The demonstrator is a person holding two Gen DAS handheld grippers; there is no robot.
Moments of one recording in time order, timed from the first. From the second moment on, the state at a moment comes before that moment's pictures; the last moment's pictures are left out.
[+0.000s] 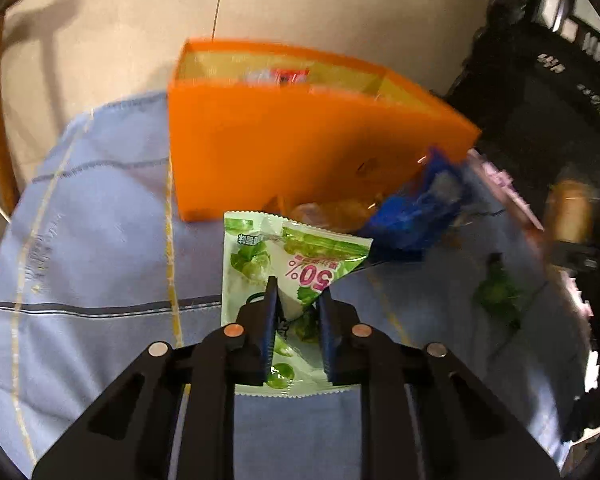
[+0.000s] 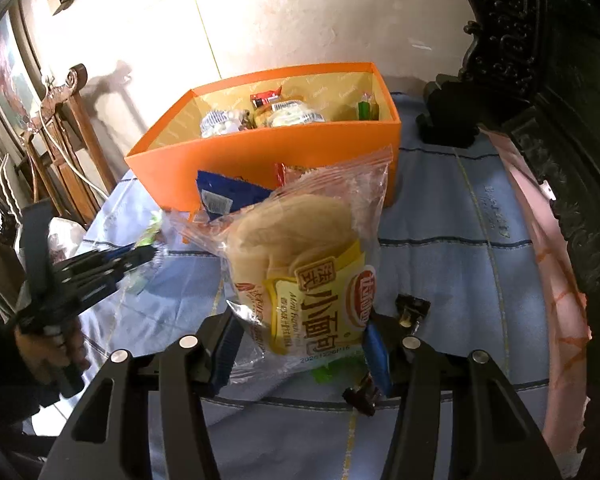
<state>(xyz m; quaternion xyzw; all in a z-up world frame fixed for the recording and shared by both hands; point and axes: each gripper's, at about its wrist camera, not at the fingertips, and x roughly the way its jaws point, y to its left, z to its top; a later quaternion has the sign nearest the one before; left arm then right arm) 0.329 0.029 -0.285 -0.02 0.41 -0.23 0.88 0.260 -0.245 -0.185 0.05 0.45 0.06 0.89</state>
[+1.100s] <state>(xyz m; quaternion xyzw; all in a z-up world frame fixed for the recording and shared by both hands) 0.497 -0.011 -0.109 -0.06 0.30 -0.20 0.93 0.453 -0.244 -0.045 0.00 0.38 0.07 0.92</state>
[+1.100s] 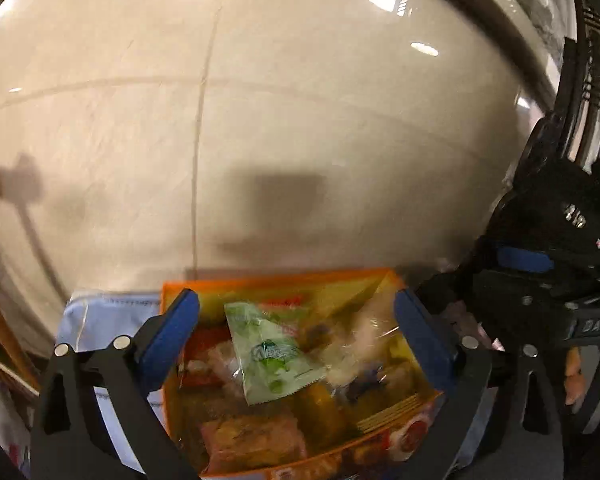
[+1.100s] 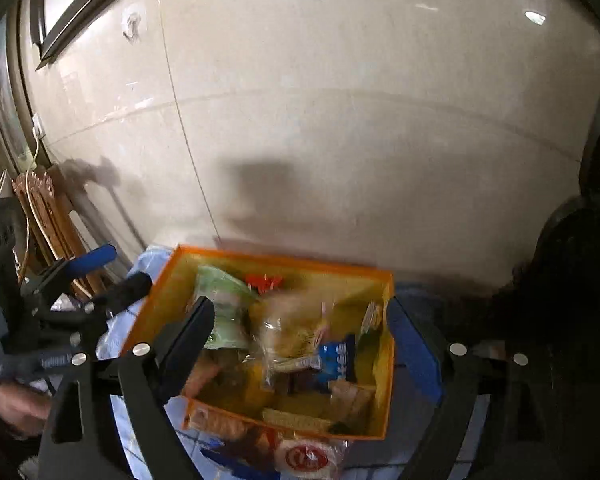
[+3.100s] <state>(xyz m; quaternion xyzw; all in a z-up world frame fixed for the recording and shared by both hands) 0.344 -0.087 -0.280 0.10 0.36 -0.37 0.85 0.268 -0.243 -0.267 -0.07 0.52 0.01 0.85</state>
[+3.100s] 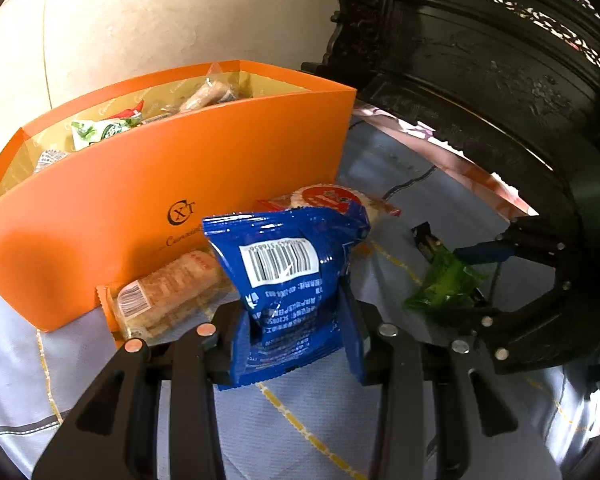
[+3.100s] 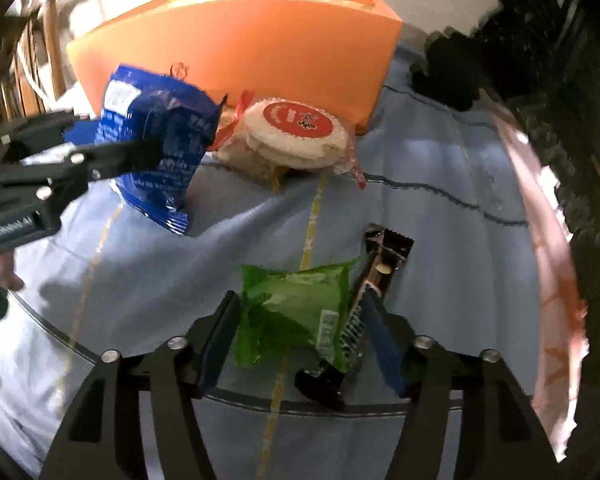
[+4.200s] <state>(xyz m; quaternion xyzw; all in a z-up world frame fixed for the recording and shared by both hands) 0.378 0.013 -0.058 -0.01 0.22 -0.30 0.93 0.329 -0.246 -0.003 0.00 0.31 0.08 0.95</state>
